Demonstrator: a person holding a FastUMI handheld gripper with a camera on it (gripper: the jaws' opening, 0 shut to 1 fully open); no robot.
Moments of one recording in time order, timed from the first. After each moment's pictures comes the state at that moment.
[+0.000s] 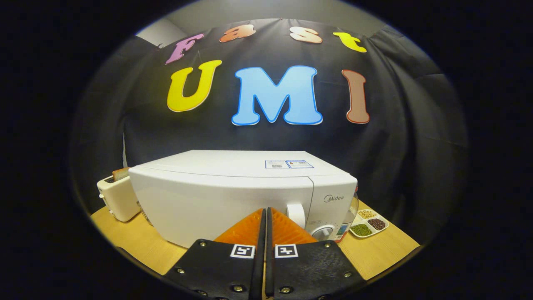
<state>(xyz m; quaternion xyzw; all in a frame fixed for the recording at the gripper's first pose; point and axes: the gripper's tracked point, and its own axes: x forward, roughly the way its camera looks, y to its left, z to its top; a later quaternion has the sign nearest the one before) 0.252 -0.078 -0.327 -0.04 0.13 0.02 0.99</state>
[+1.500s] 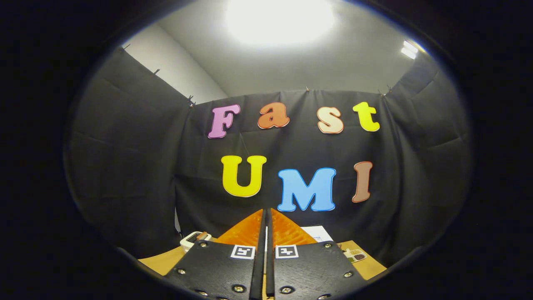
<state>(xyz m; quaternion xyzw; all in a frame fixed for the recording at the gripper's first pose) 0.040 0.036 0.035 -0.03 -0.02 0.09 1.00</state>
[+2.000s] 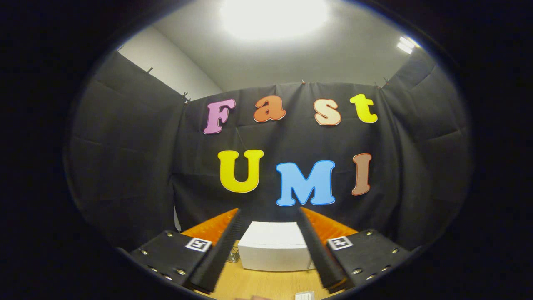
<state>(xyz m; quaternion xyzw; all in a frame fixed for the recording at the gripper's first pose) 0.057 0.033 0.012 -0.02 0.02 0.08 1.00</state>
